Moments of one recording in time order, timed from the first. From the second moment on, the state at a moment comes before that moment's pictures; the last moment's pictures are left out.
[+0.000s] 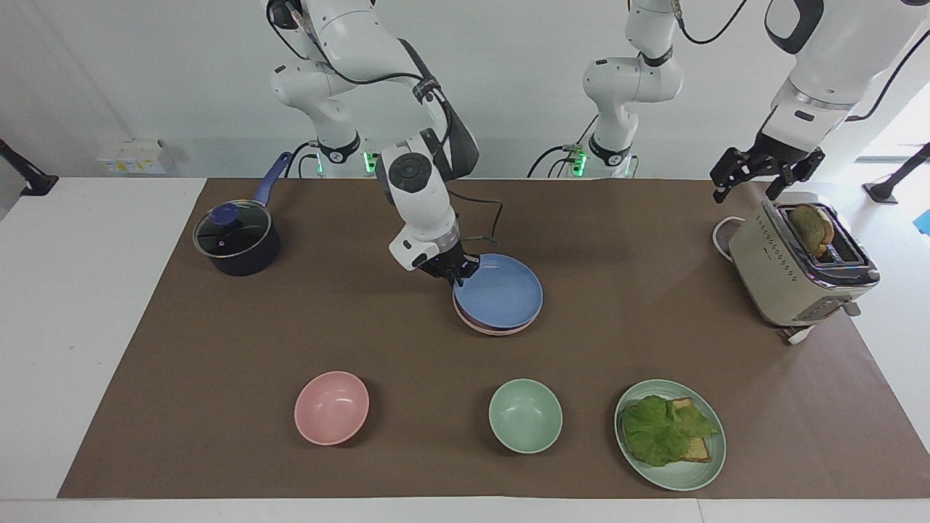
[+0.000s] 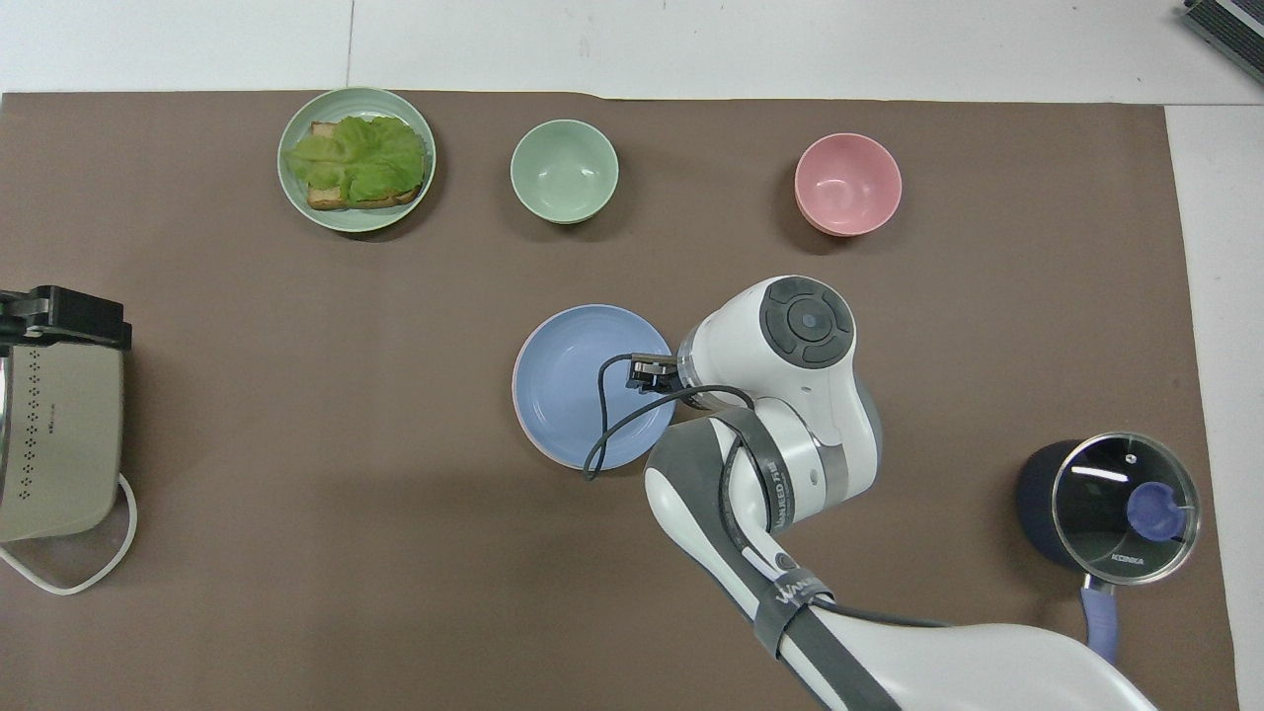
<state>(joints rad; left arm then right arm) -0.09 -0.05 0.05 -1.63 0.02 1.58 -0.03 0.55 0.31 -0.06 -1.89 0.27 2.26 0.48</state>
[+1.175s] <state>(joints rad) -0.09 -0.05 0.05 -1.63 0.02 1.58 -0.03 0.21 0.11 -0.08 -1.82 0.09 1.92 0.26</state>
